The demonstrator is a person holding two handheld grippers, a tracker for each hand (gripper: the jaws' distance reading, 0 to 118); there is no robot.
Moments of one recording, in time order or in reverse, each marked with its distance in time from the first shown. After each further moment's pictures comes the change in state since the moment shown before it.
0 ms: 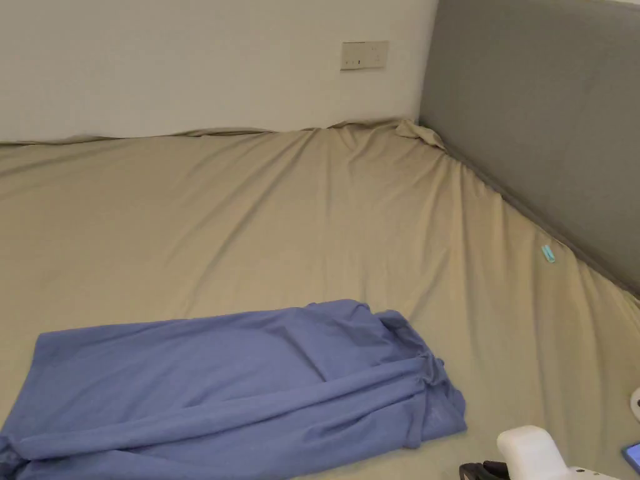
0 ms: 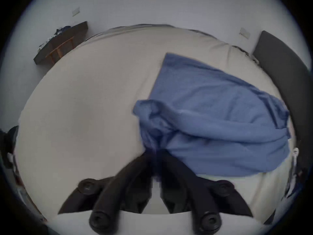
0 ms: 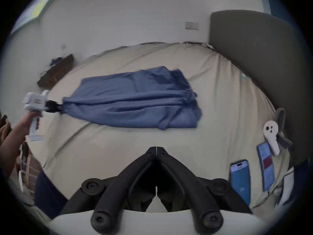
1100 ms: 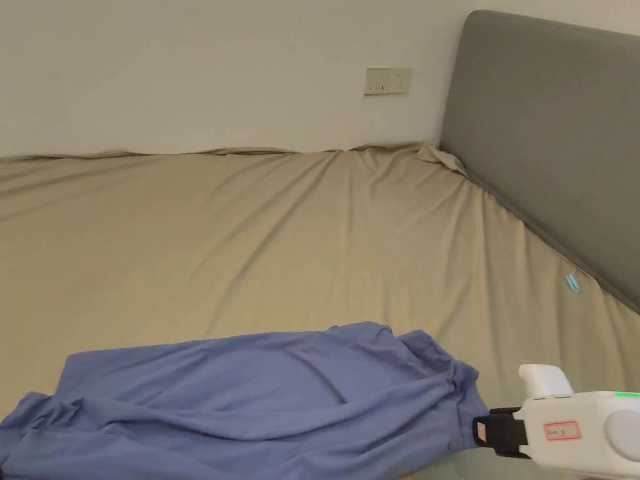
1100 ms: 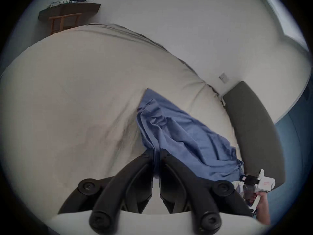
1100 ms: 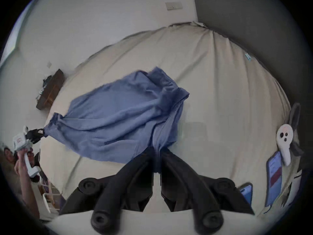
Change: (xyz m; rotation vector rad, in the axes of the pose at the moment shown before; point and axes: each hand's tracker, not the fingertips) left arm -0.057 0.013 0.113 0.099 -0.339 0.357; right arm 0.051 0.086 -0.029 -0.082 0.170 -0.158
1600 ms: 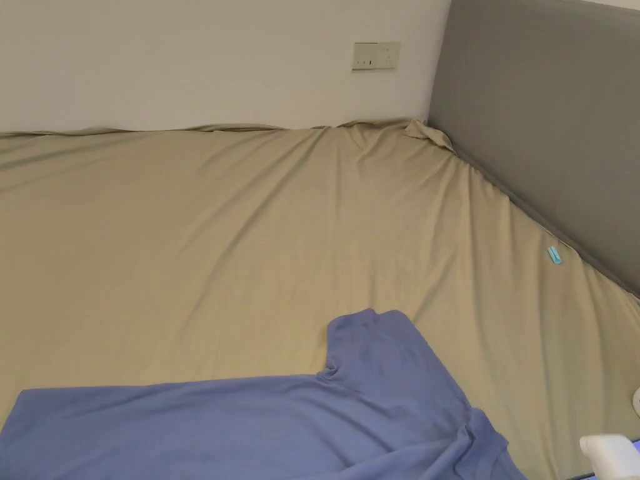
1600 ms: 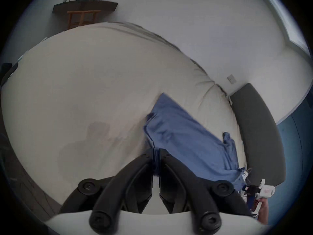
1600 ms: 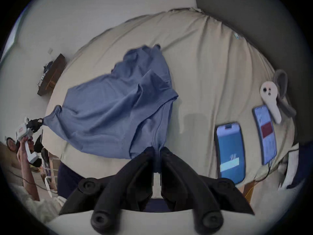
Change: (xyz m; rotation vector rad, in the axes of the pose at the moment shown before) left arm -0.060 -0.062 0.083 -0.052 0.132 0.061; right arm 0.019 -0.110 0.056 -0.216 -0.020 -0.001
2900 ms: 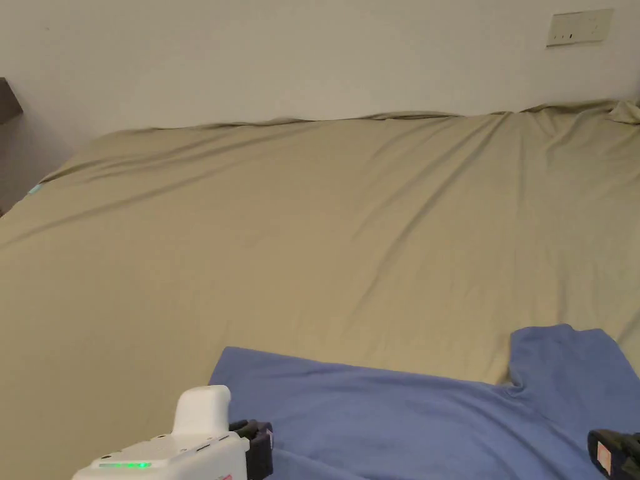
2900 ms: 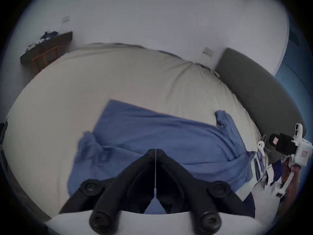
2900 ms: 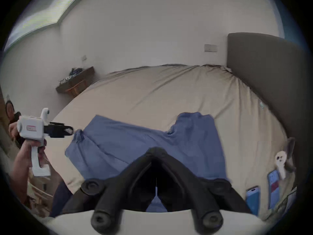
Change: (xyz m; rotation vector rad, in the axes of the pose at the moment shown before) left arm 0.139 -0.038 -0.086 -0.003 -0.037 -0.418; right arm -0.168 0.040 -0.005 0.429 0.127 0.278
